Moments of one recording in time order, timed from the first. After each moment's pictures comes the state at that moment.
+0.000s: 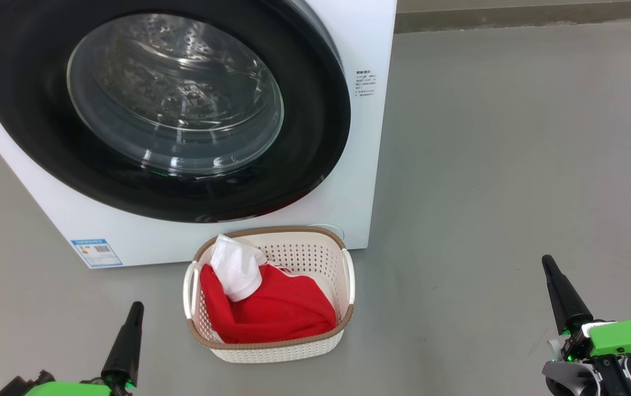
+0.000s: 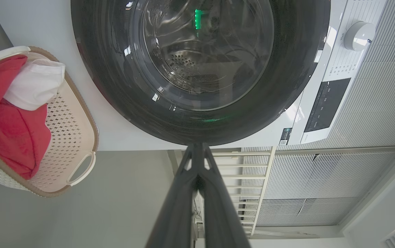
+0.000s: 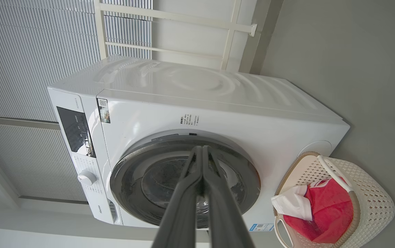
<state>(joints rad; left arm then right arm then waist) -0.07 0.03 0.09 0.27 -1.60 -0.12 0.11 -0.07 -0.04 -0.13 0.27 1.60 0.13 0.11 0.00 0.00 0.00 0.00</state>
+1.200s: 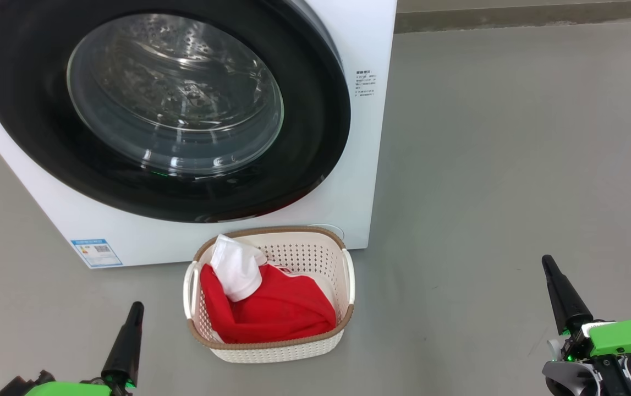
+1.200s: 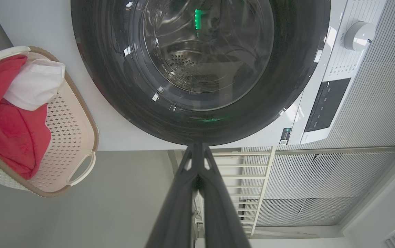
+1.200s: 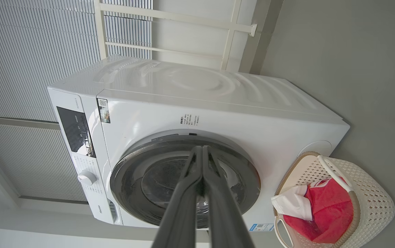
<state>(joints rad) -0.07 0.03 0.09 0.27 -1.60 -0.12 0.11 -0.07 -0.04 -0.13 0.27 1.60 0.13 0.11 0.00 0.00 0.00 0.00</state>
